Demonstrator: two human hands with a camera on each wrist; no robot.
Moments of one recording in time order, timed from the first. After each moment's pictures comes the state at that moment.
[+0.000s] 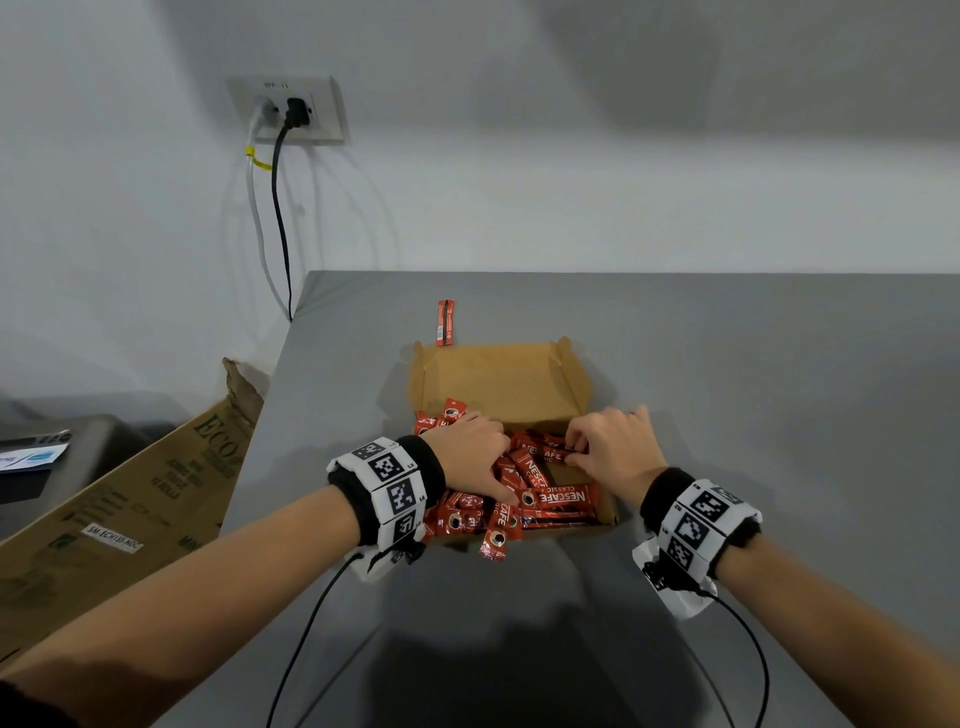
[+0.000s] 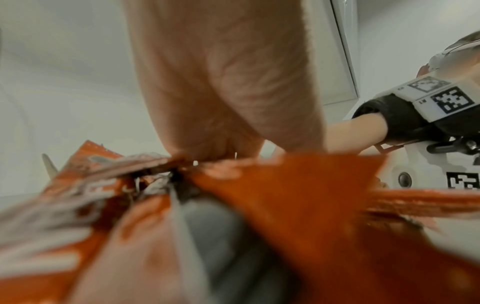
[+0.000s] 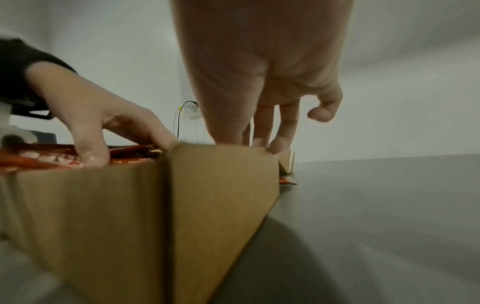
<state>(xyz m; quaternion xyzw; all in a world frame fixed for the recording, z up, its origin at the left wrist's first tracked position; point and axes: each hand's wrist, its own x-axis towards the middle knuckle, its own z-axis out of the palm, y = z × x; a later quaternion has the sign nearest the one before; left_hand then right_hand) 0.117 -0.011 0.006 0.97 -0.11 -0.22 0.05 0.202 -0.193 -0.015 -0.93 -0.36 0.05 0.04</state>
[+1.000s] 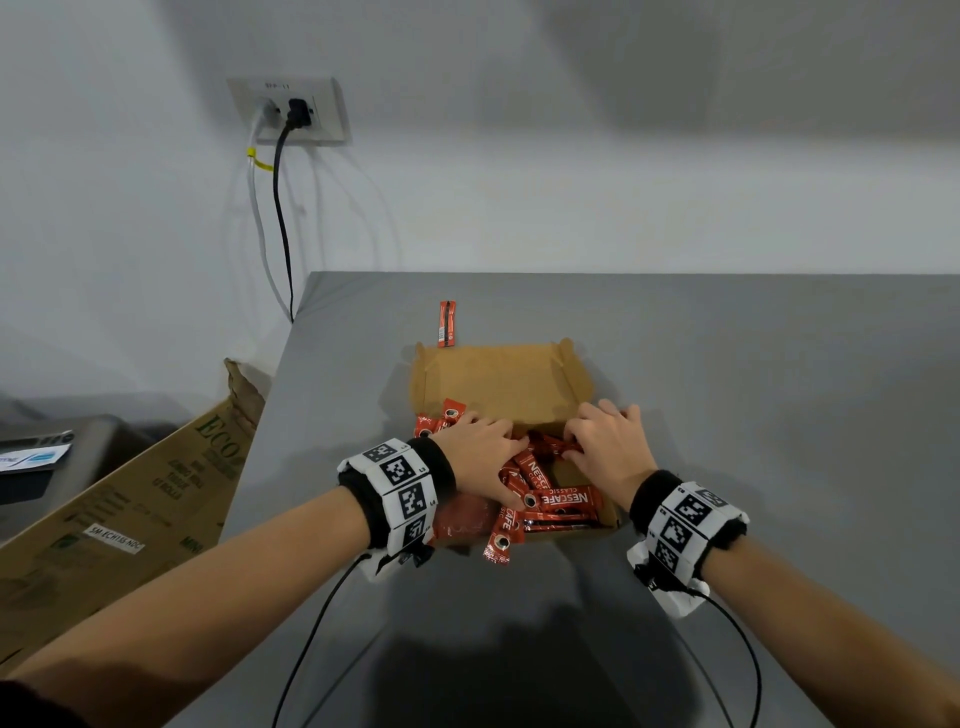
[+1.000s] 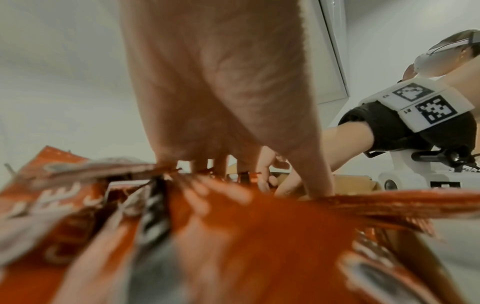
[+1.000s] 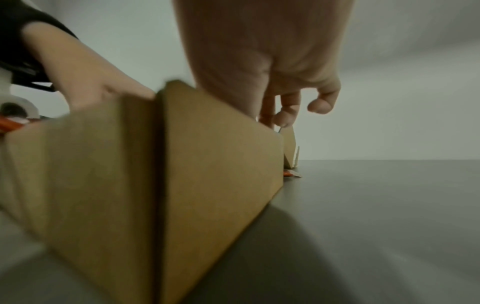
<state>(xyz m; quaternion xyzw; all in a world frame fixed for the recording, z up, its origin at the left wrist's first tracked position) 0.118 -0.019 0.008 0.96 -0.11 -0.25 -0.02 0.199 -0.184 -0.021 -0.93 -0.38 0.01 -0.03</state>
